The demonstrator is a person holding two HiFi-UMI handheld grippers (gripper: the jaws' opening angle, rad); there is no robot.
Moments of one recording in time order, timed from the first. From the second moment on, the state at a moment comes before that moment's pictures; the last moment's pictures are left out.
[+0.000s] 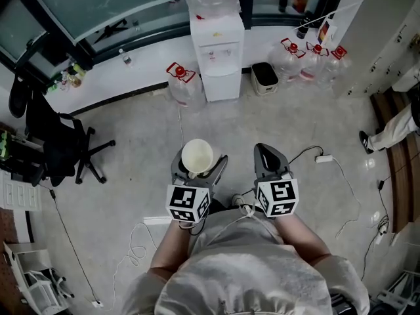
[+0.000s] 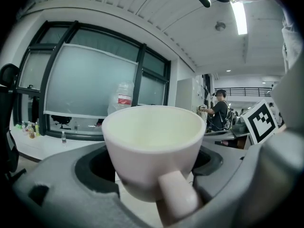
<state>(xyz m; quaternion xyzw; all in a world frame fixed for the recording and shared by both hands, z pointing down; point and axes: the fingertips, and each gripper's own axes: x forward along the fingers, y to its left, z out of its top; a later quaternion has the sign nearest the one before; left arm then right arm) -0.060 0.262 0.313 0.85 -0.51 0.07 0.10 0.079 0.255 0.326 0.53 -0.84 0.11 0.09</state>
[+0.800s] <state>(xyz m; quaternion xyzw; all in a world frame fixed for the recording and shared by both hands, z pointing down) -0.016 0.083 0.336 0.86 -0.48 0.08 0.14 0.110 0.083 0.366 0.53 -0.83 0.16 0.12</state>
